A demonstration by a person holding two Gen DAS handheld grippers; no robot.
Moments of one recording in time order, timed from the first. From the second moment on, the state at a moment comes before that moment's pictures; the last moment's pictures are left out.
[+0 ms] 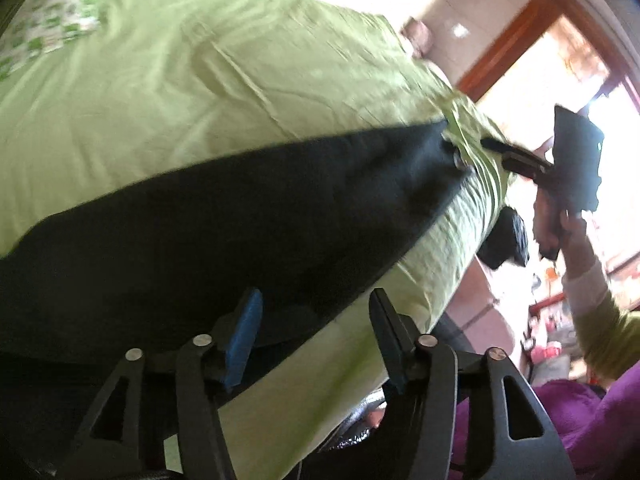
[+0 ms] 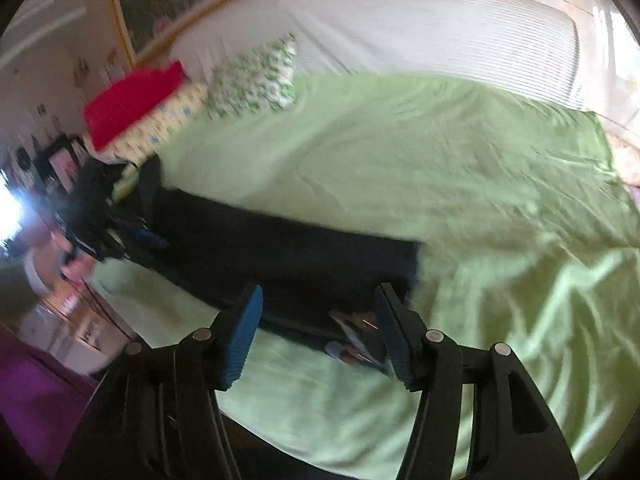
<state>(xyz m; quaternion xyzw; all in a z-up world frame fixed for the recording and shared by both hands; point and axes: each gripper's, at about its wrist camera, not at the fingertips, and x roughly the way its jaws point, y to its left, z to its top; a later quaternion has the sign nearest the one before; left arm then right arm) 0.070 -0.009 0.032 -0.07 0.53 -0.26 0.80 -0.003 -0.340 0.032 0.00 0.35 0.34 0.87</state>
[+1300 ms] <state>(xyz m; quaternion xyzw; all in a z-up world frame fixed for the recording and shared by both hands) 0.089 0.295 0.081 -0.15 0.46 0.01 0.87 0.054 -0.065 -0.005 0.01 0.42 0.51 0.75</state>
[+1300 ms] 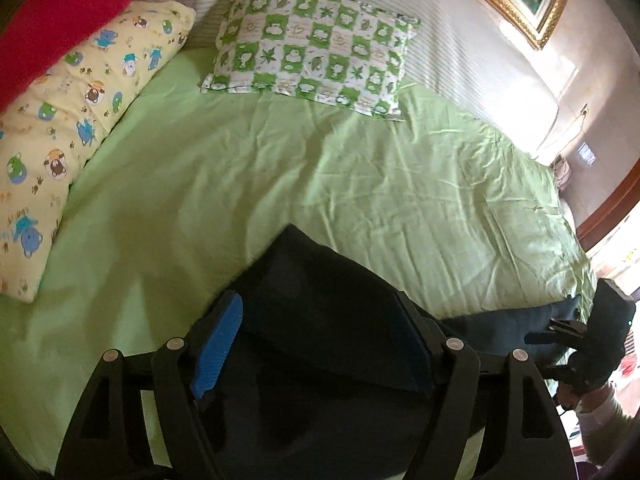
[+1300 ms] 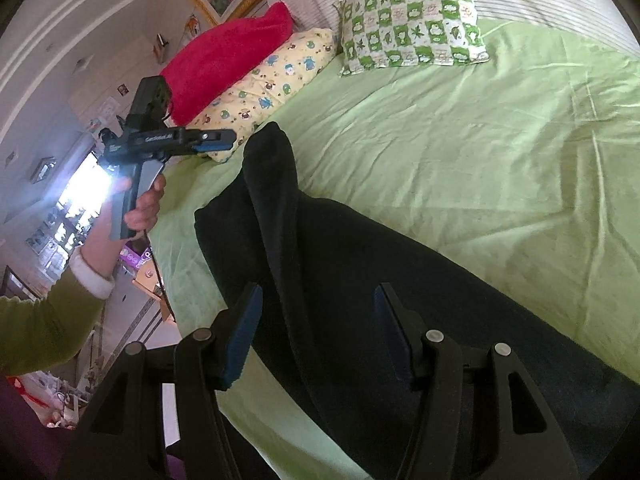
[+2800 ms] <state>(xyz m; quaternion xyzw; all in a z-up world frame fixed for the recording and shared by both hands) 0.002 0.281 0.065 -0.16 0.44 -0.03 0.88 -0.016 0.011 -0.014 -0.12 0.38 0.58 0.71</state>
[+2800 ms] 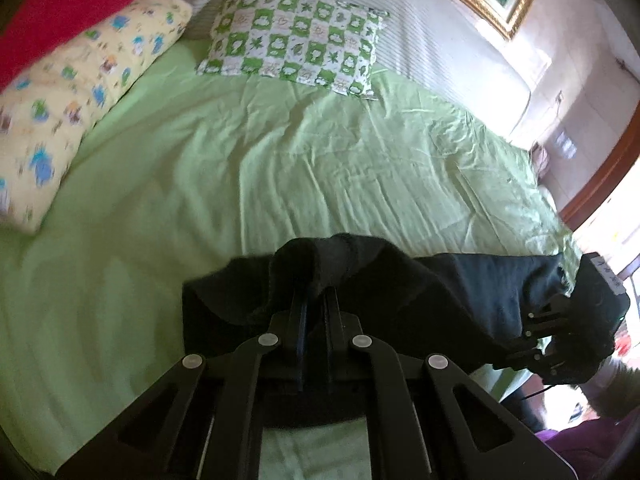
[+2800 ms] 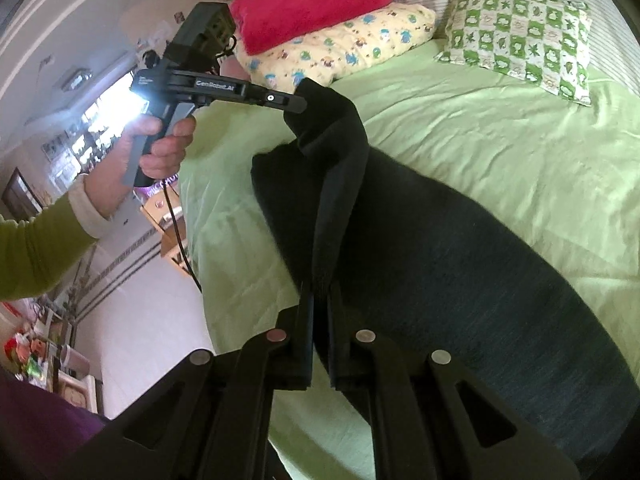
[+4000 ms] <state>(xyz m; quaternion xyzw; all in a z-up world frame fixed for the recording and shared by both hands) -0.091 0.285 0.032 -0.37 0.38 0.11 0.84 0.033 -0.028 0.007 0.02 0.39 0.54 0.75</state>
